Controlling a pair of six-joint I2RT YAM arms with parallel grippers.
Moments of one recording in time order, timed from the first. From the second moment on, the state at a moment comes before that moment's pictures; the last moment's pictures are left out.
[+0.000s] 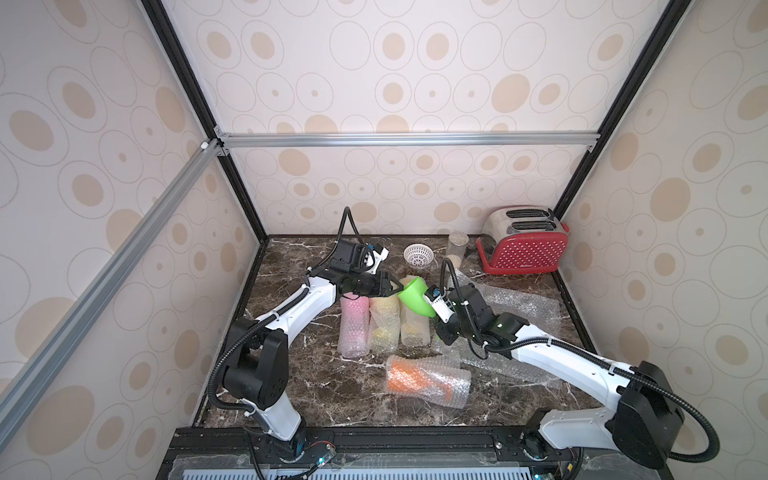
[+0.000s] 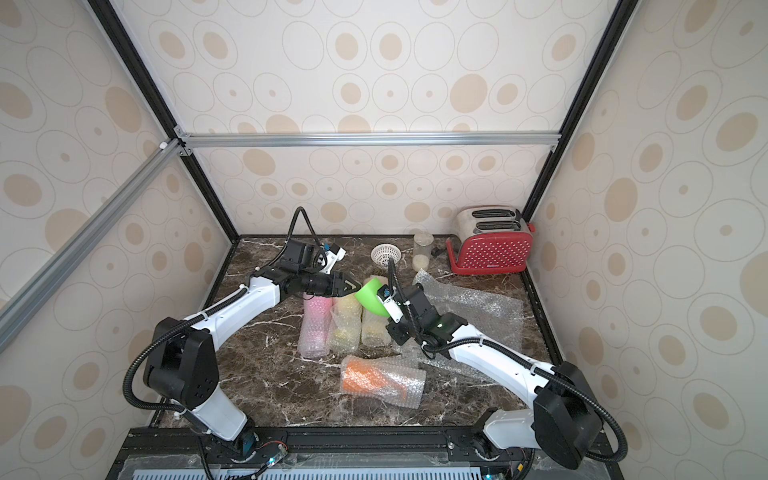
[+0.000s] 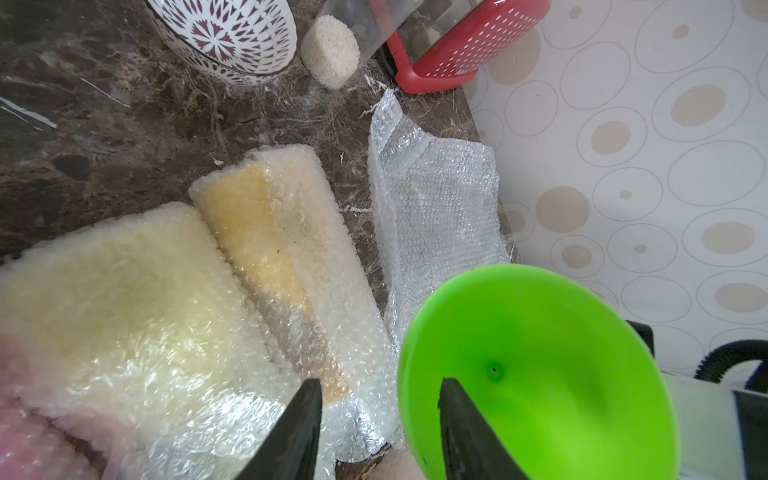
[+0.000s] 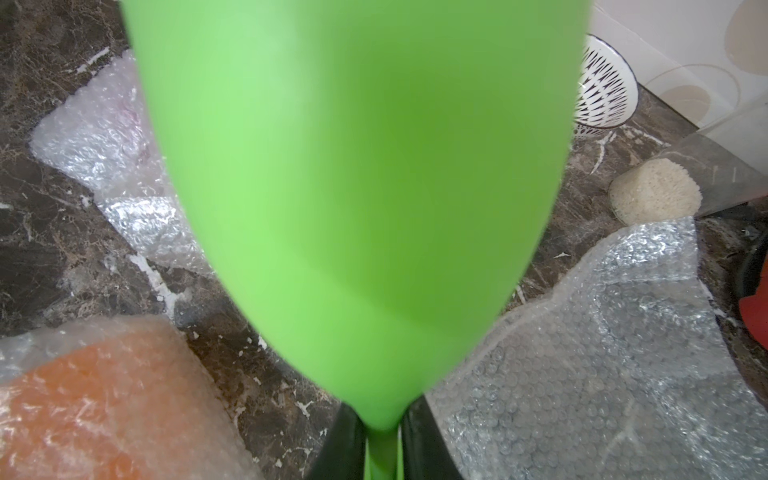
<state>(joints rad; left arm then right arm) -0.38 1.66 1.27 -0.41 0.68 -0.34 0.71 1.31 0.89 -0.36 0.04 -0.10</state>
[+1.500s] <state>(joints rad) -0.41 1.73 1.35 -0.46 0.60 -0.30 0.73 1.32 0.94 -0.41 0.11 -0.15</state>
